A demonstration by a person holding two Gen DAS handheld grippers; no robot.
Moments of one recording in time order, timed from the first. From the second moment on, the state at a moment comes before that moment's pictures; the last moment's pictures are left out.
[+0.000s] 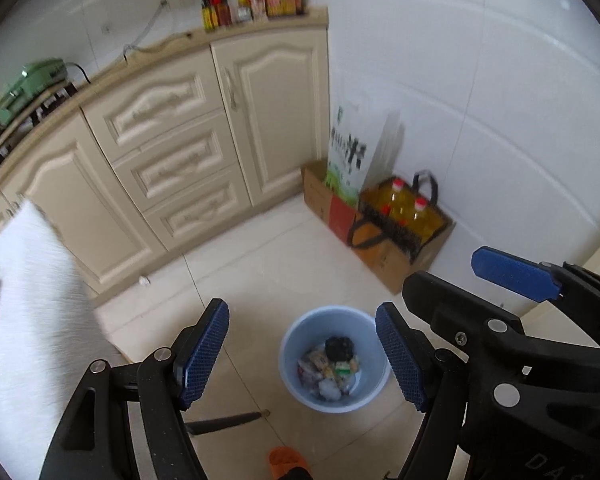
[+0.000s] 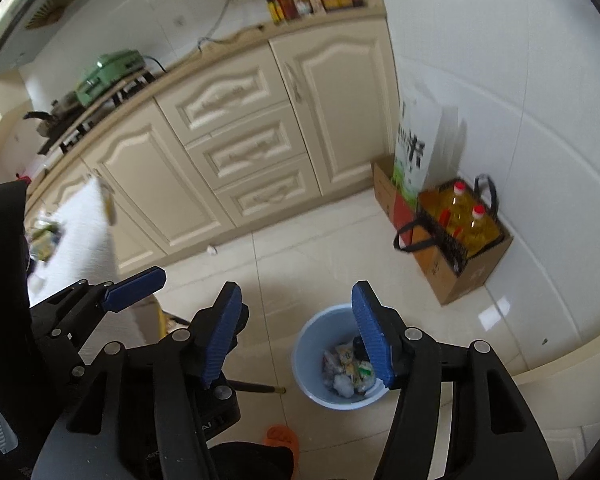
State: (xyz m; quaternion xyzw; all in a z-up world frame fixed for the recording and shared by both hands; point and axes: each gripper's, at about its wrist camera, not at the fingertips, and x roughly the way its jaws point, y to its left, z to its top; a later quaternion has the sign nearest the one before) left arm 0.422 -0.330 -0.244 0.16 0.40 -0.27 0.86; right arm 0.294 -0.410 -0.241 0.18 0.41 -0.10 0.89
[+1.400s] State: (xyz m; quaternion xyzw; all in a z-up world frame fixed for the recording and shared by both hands) left arm 0.415 0.122 -0.178 -0.05 0.38 0.03 0.92; right arm 0.437 -0.090 -0.195 0.07 0.41 0.12 0.90
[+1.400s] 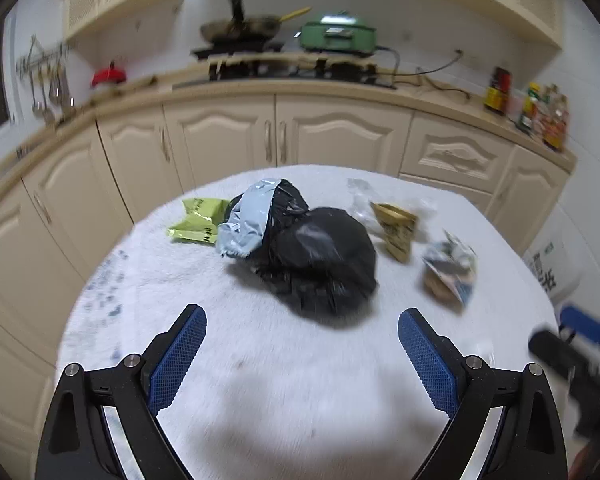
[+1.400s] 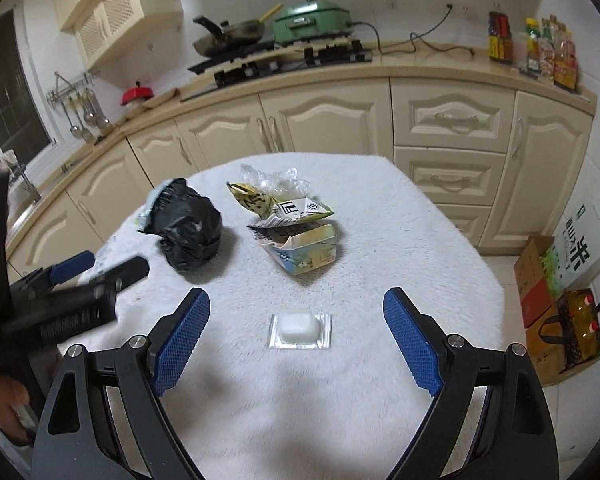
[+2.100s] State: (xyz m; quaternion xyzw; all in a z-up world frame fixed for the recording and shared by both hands) left arm 0.519 0.123 -0.203 -0.03 0.43 0.05 0.90; right arm 0.513 -0.060 -0.236 -0.01 0.45 0.13 0.88
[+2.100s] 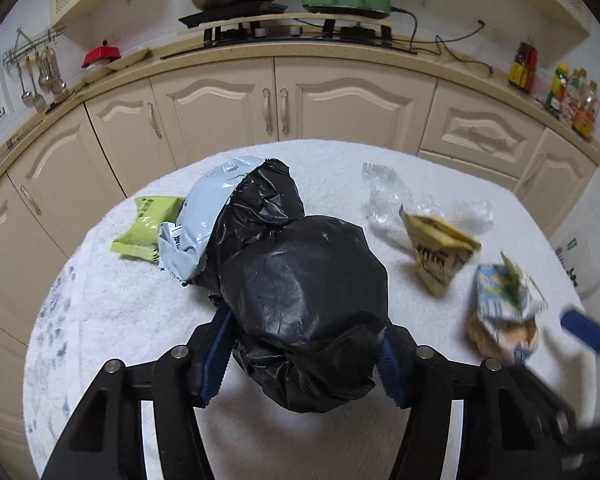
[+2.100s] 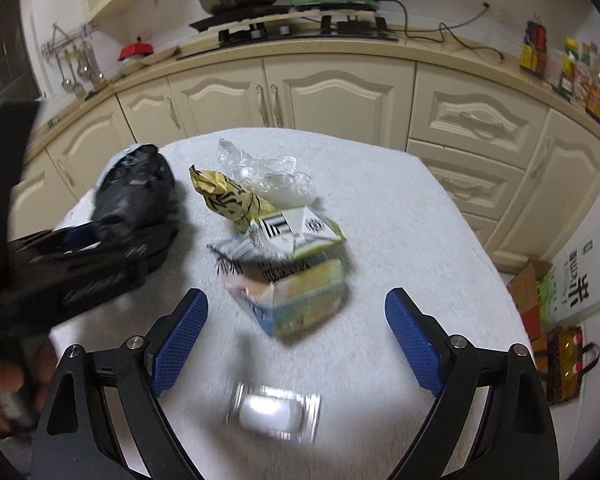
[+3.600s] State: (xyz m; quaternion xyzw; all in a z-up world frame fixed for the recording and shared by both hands) left arm 0.345 -0.139 -0.154 0.06 0.35 -0.19 0.92; right arm 0.327 -0.310 -0.176 0.15 0.34 0.02 0.93
